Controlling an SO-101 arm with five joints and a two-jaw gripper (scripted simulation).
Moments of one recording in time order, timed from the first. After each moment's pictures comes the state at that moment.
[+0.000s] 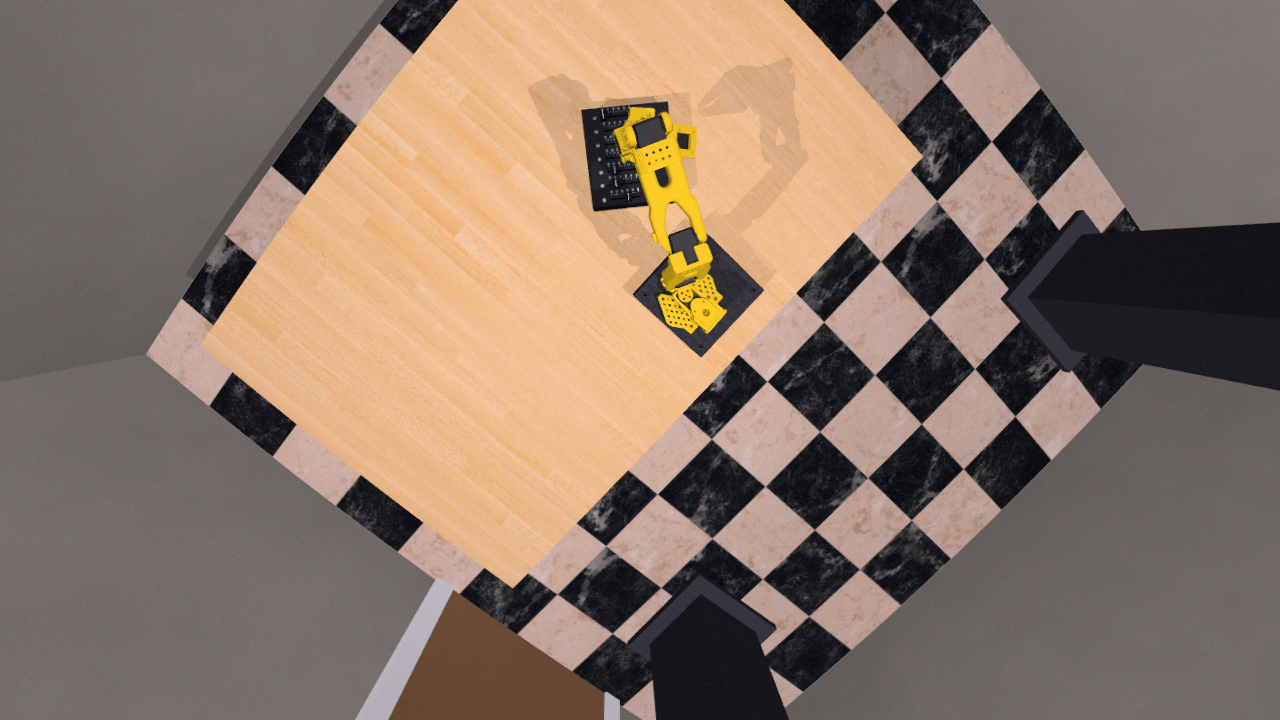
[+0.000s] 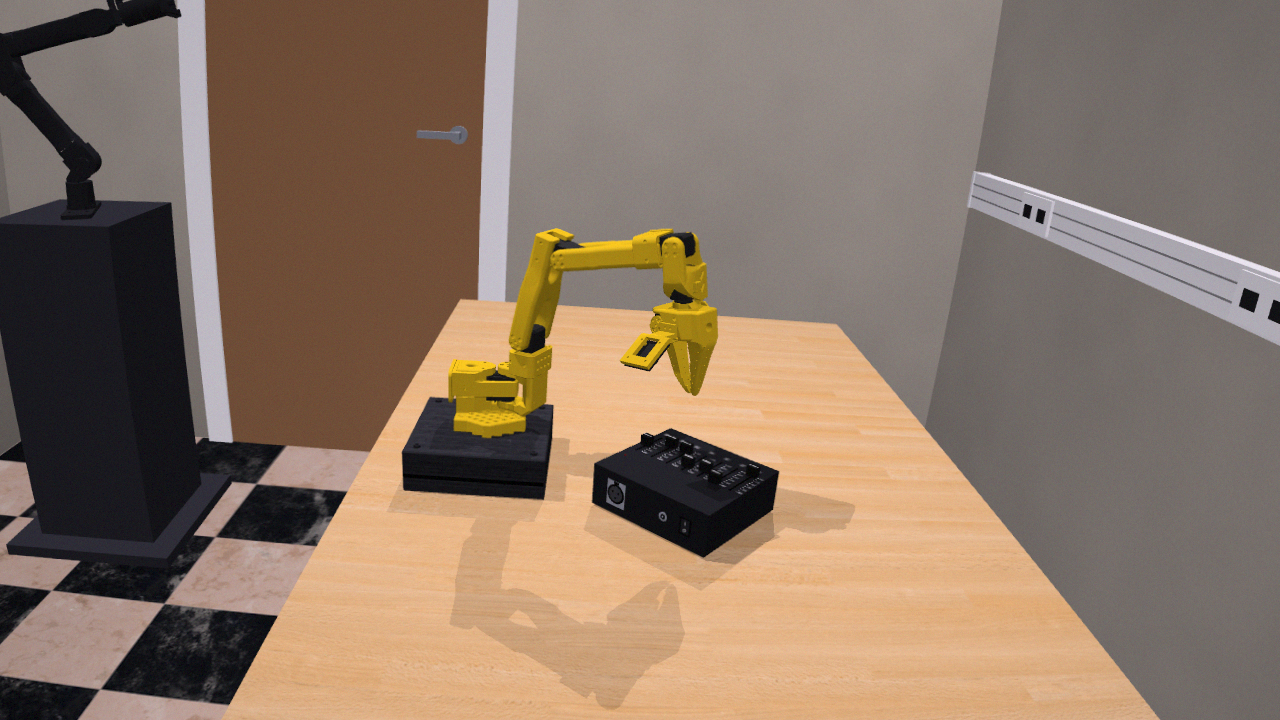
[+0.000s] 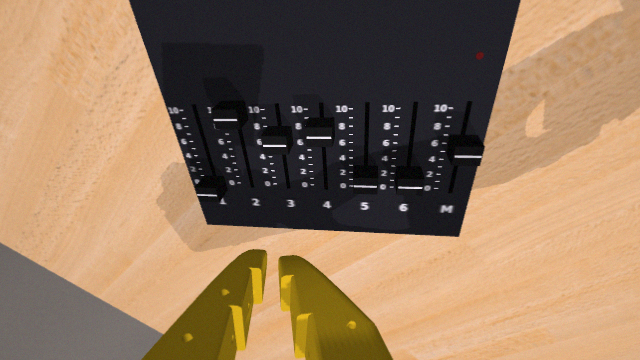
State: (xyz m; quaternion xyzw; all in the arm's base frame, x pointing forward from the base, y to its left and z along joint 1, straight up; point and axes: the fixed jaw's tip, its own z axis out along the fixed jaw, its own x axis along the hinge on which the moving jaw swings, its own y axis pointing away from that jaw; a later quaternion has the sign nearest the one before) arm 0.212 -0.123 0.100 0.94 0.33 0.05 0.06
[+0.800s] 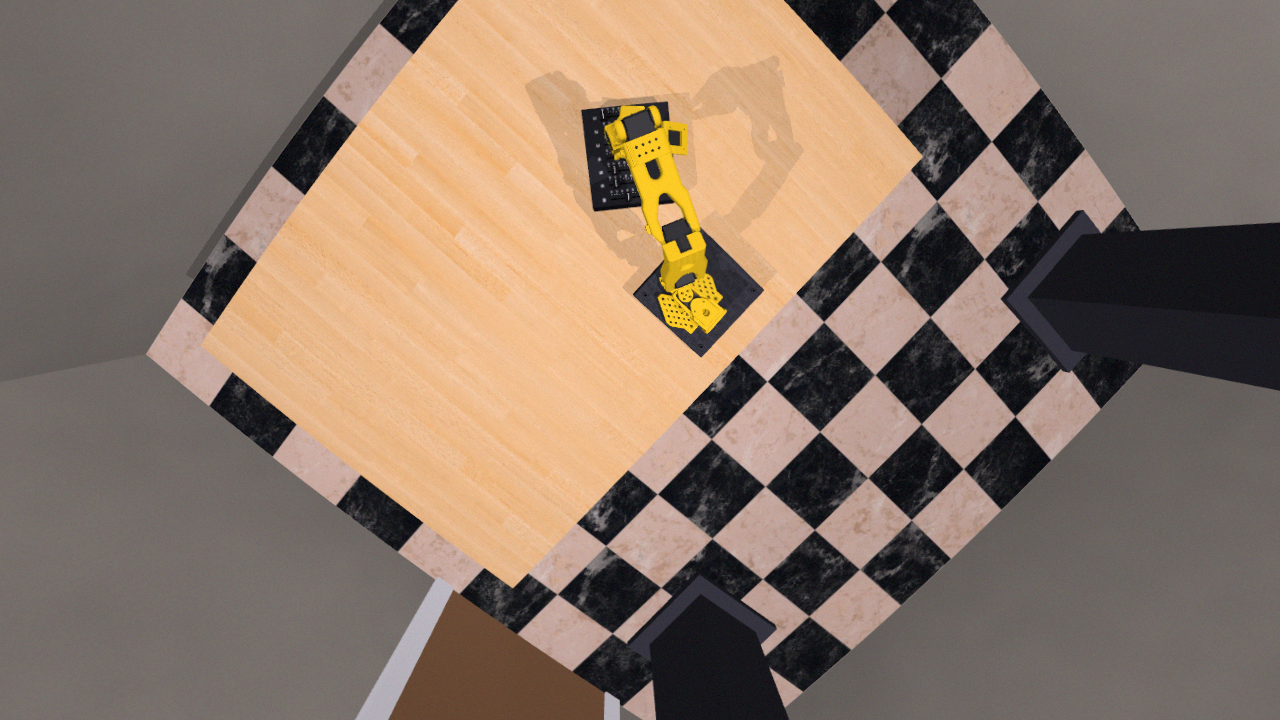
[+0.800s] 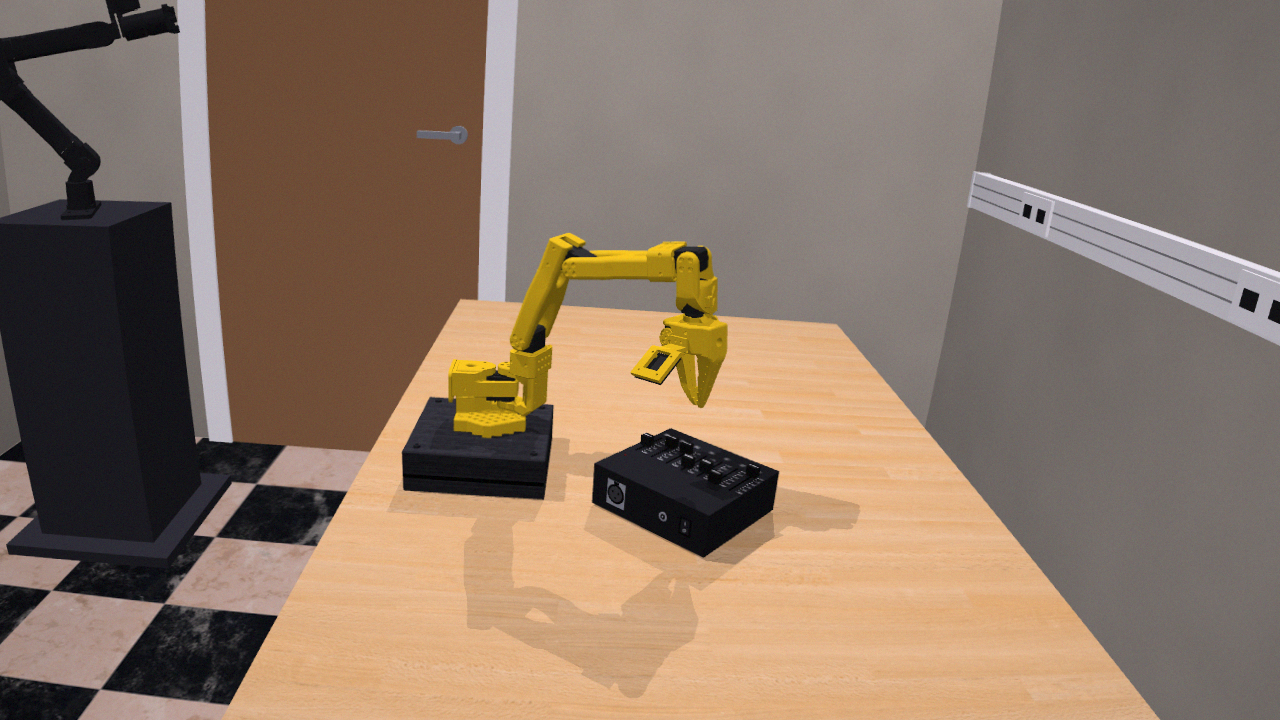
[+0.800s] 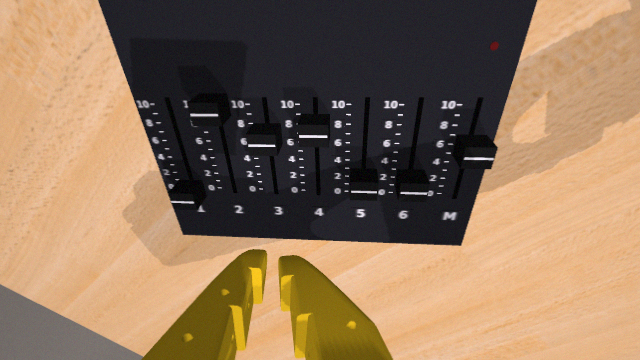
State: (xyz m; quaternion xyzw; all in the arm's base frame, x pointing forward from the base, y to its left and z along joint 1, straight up) arm 0.221 -0.119 0.084 0.94 0.35 0.03 0.04
